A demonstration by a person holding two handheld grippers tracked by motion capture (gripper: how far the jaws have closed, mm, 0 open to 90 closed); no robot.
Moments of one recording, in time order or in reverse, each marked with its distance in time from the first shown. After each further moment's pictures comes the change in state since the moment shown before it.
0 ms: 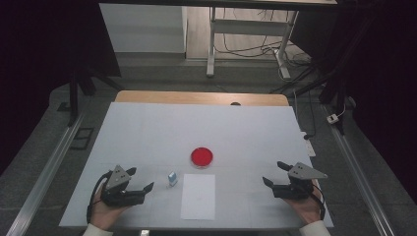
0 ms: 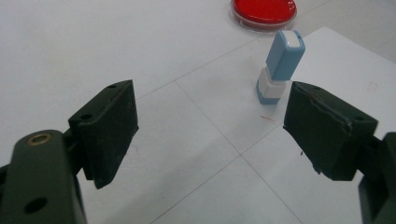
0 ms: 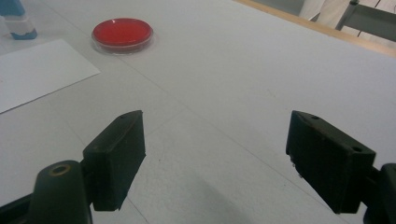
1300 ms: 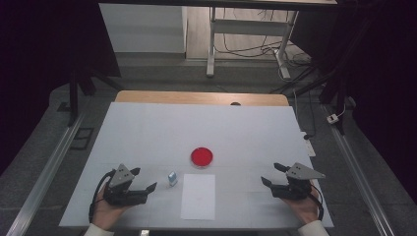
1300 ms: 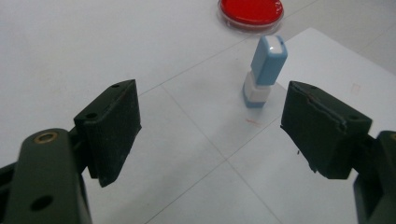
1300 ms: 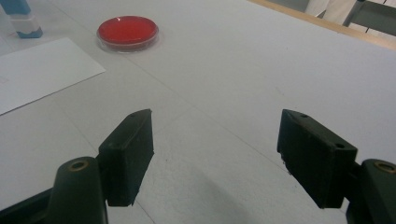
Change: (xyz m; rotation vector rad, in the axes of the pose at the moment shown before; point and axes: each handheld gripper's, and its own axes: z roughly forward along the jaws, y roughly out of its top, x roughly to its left) left arm -0.006 0.009 0.001 0.019 -0.033 0.003; right arm 0.003 0.000 0.003 0.007 0.014 -0.001
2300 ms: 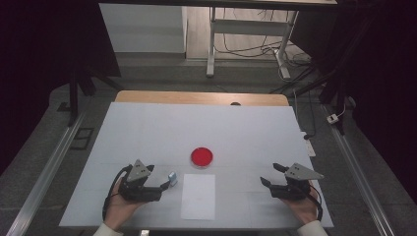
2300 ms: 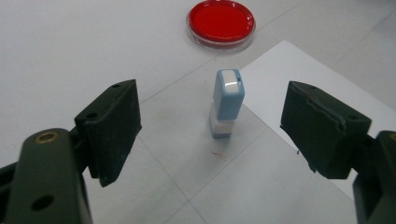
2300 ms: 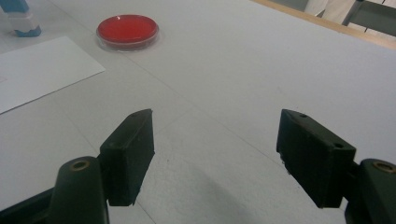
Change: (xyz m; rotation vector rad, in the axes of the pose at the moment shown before) left arm -0.024 0.028 0.021 0.035 -0.038 0.036; right arm 0.002 0.000 0.002 0.001 -0.004 -0.002
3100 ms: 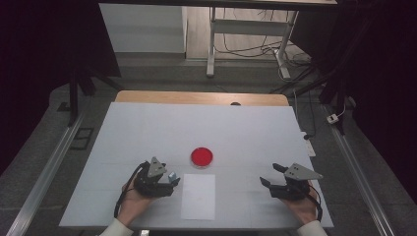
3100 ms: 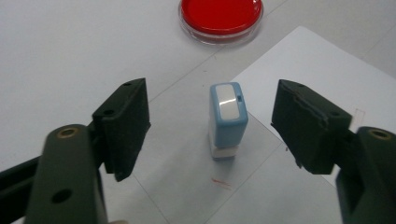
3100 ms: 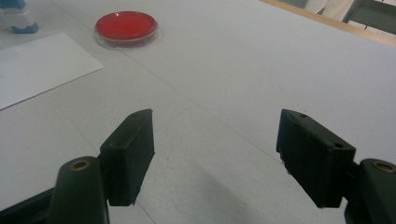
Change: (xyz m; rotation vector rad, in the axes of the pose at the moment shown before) left arm -0.010 0.012 0.034 0.078 0.039 0.069; right arm 0.000 -0.001 0.002 0.007 -0.003 -0.001
